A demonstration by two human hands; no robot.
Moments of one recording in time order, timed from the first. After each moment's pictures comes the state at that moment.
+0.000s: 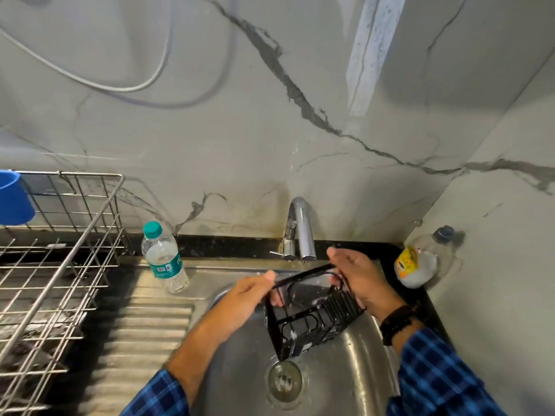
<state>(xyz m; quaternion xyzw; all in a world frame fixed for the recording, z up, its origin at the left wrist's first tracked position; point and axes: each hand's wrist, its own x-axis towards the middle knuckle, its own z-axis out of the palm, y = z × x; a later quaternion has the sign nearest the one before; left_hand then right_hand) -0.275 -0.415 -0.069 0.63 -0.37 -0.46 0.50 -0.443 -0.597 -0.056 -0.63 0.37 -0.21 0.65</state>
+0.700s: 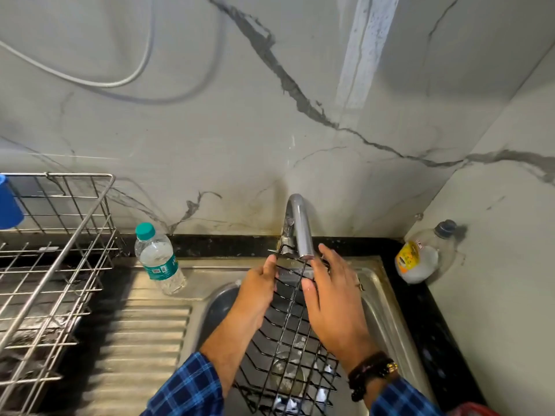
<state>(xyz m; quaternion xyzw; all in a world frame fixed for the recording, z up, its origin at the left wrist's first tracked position) -0.292 -0.469 -0.081 0.74 -0.18 -0.38 0.53 -0.434 -0.522 -0.065 -0.89 0.38 -0.18 0.15</state>
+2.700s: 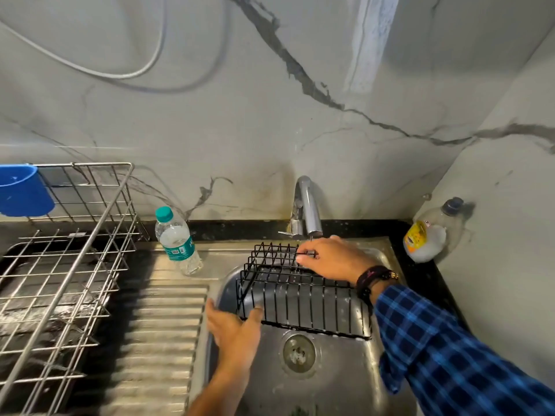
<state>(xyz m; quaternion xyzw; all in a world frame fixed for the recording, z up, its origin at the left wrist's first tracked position) -0.329 -0.360 -0.113 0.79 0.01 -0.29 0.54 -0.406 -0.568 -0.037 -0.90 0.34 0.12 0.25</state>
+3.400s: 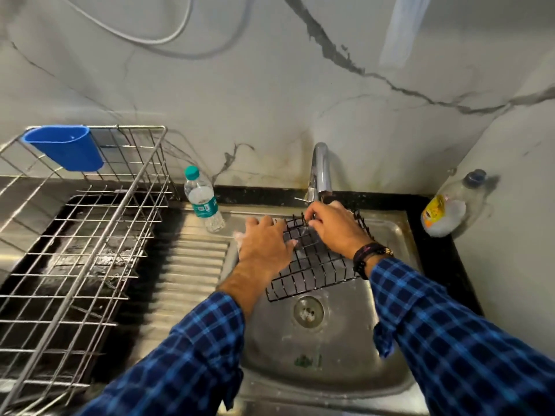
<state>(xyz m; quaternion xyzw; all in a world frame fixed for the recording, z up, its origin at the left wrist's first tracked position) -0.313 -0.404 -0.057 0.90 -0.42 -0.13 0.02 -0.411 -0.545 -0.064 -0.91 0.30 -0.05 0.26</state>
